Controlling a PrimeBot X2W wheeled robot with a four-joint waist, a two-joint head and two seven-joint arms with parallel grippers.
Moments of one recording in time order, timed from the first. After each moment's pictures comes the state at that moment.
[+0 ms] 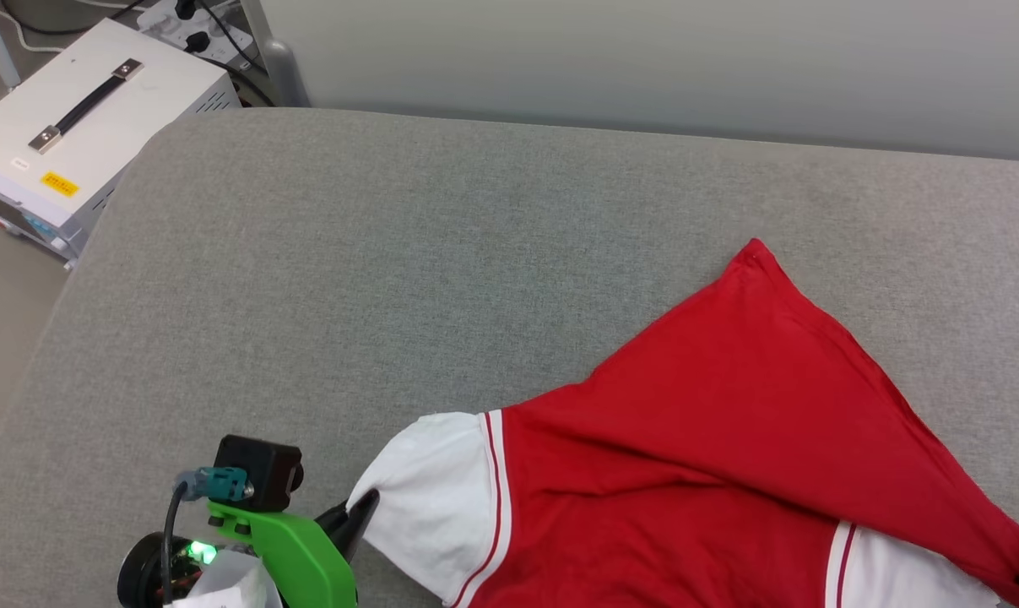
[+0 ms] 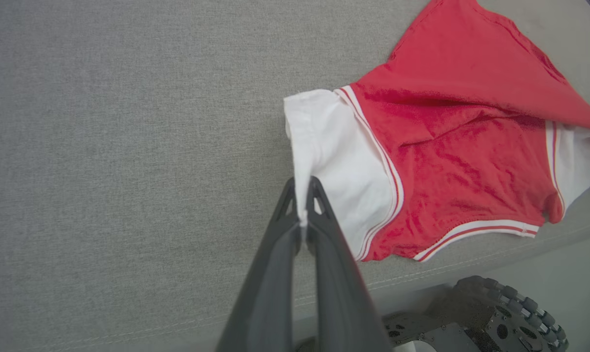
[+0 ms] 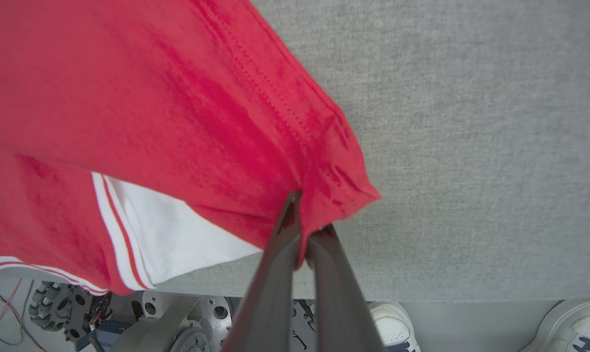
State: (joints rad) left arm -0.01 0.68 -0.54 -0.42 -0.78 0.28 0.46; right arm 0.02 -0.35 -0.33 0.02 0.49 0.13 1.14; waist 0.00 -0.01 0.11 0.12
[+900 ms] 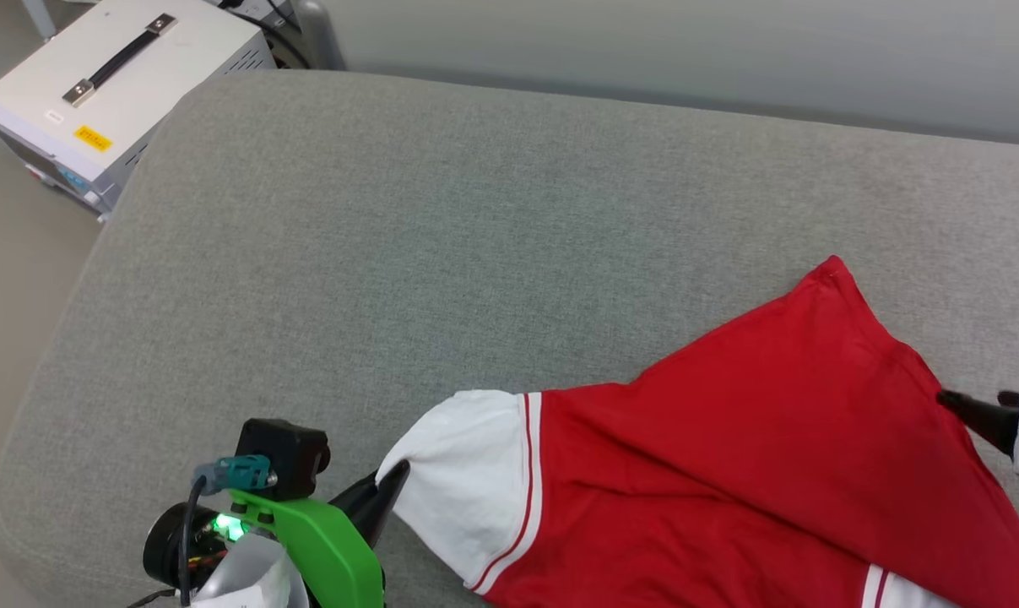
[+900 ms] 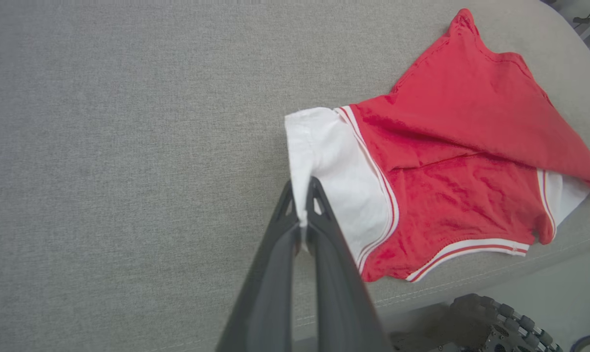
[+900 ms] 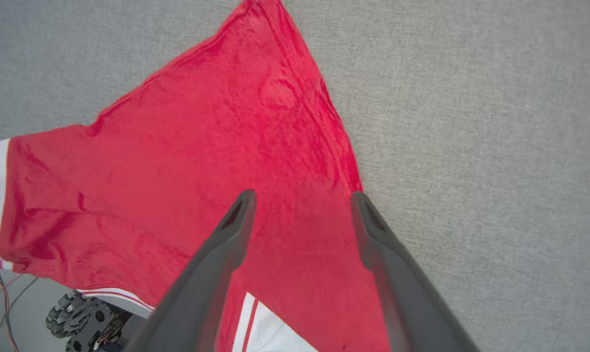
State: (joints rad) left arm -0.05 0.65 -0.57 -0.45 -0.74 0.27 0.42; right arm -0.18 -0.35 -0.22 -0.19 0.55 0.13 1.20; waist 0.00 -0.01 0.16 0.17
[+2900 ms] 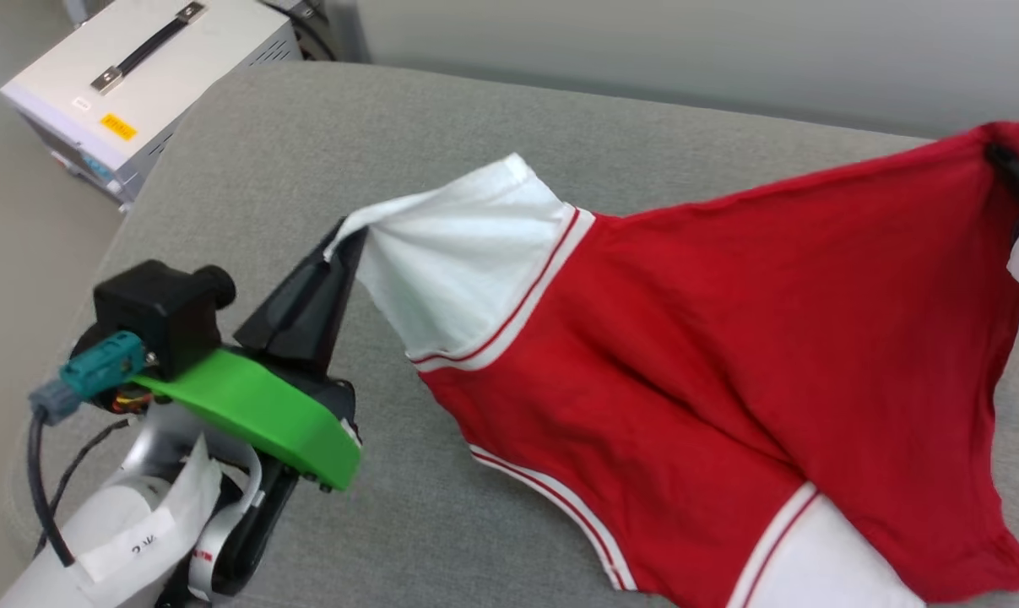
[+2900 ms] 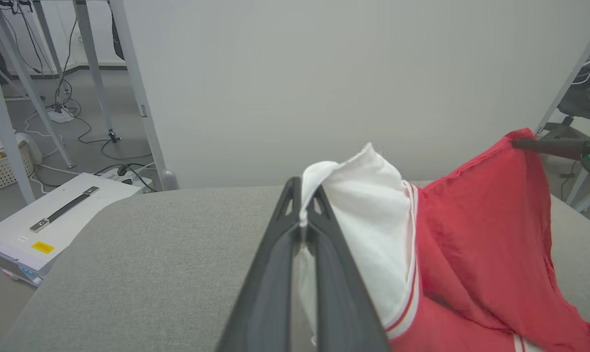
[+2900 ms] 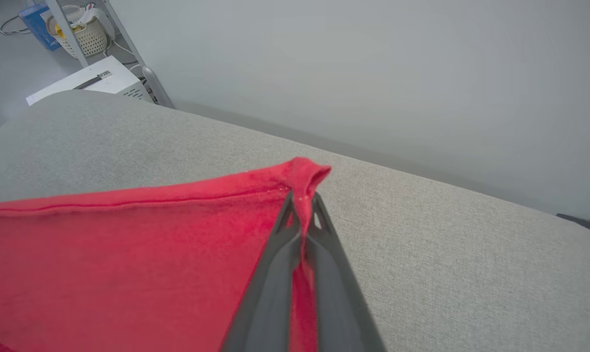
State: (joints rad) left arm -0.29 0.57 -0.44 -0.49 -0.67 0.24 0.22; right arm -0.61 -0.51 0.08 0.23 0.55 0.13 0.58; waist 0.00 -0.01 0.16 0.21
